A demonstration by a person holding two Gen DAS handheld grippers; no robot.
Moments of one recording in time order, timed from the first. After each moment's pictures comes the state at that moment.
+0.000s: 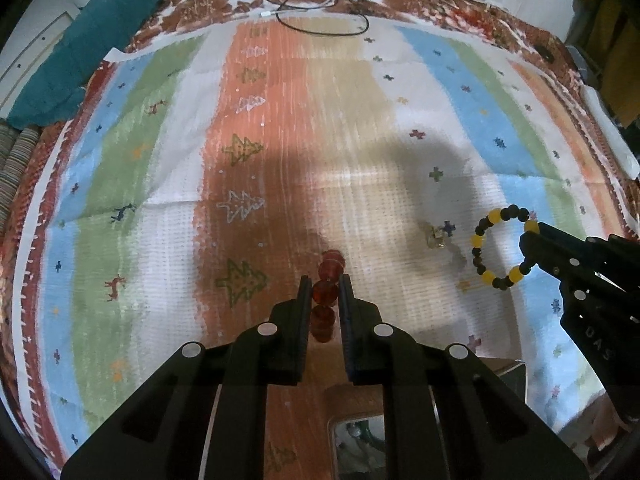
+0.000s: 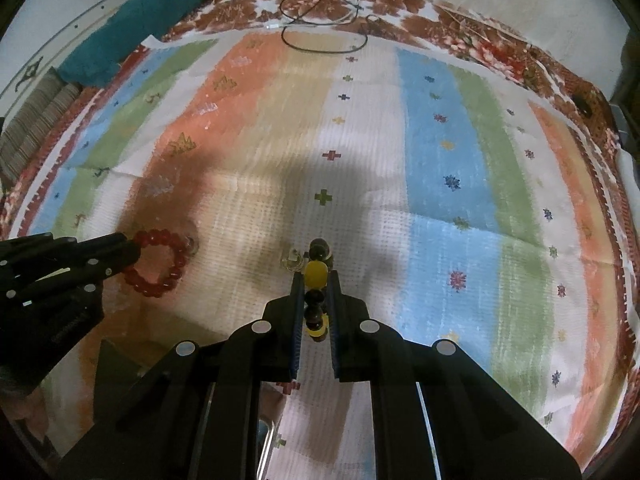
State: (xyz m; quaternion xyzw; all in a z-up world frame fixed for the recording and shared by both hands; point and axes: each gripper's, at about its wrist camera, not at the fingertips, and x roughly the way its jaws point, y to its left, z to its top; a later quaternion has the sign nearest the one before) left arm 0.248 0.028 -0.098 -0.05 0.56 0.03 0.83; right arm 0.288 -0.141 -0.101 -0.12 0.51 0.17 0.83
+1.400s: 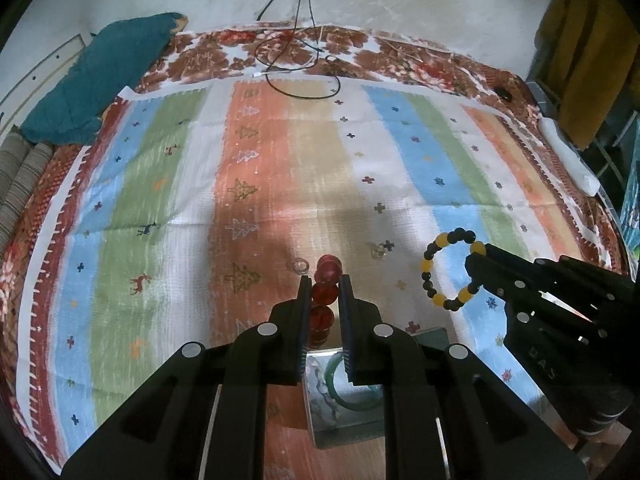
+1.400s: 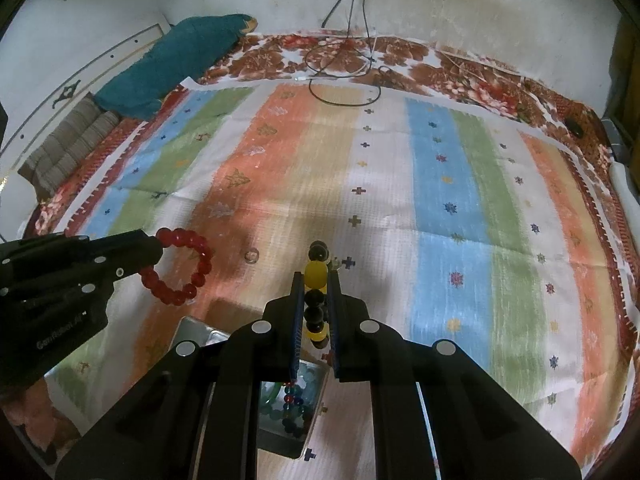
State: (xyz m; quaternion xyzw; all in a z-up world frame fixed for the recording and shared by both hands) left arm 0.181 0.017 -0.021 -0.08 0.48 0.00 0.87; right arm 0.225 -0.146 -0.045 -0.09 0.45 0.21 0.87
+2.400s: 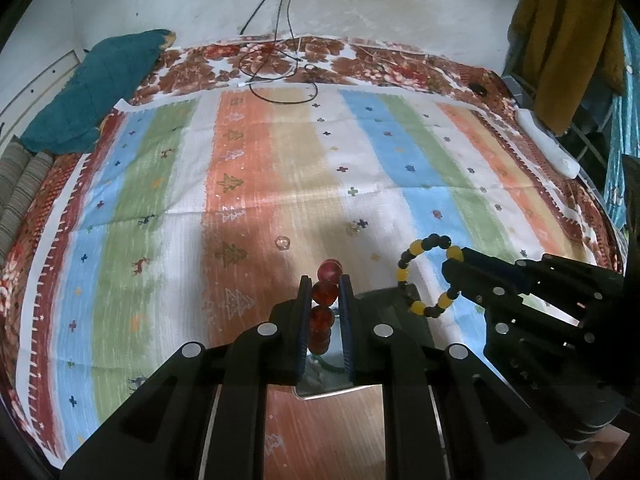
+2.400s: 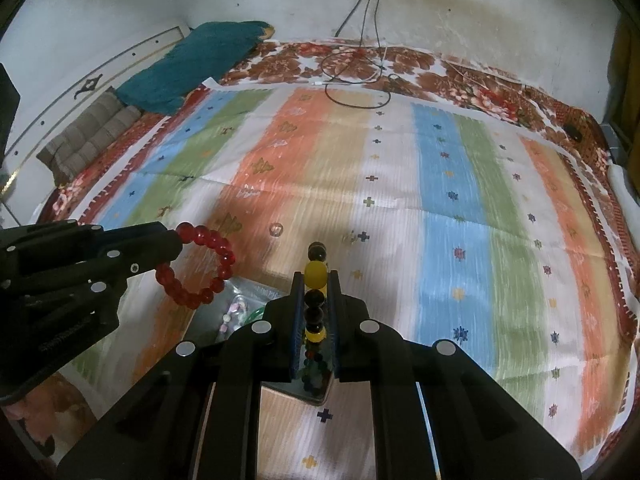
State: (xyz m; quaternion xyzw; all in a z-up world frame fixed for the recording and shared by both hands) left arm 0.126 -0.003 -0.010 -0.06 0.46 -0.03 0.89; right arm 0.168 -0.156 -0.039 -0.10 0.43 0.22 0.87
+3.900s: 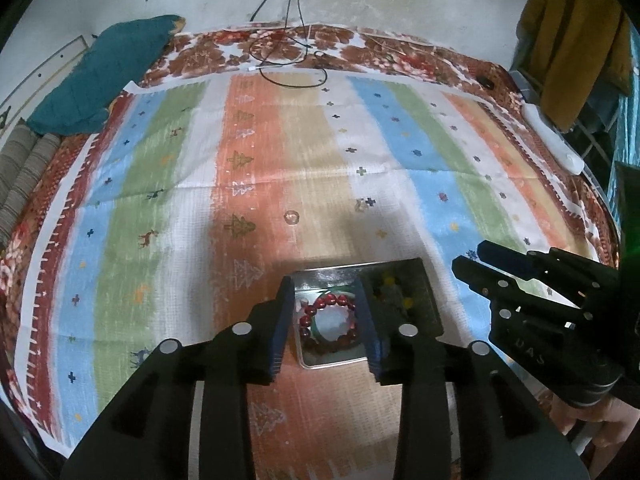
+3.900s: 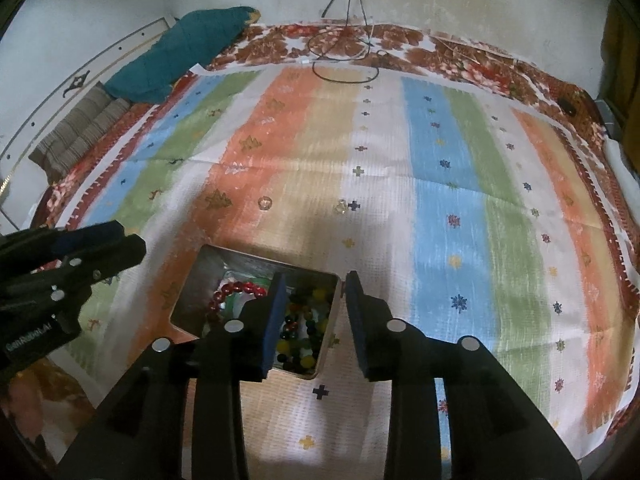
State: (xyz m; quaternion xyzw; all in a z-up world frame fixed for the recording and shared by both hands) left arm 0.110 0.008 -0.017 -0.07 0.48 -0.01 0.88; right arm 0.165 -0.168 -0.053 -0.09 0.46 0.20 0.86
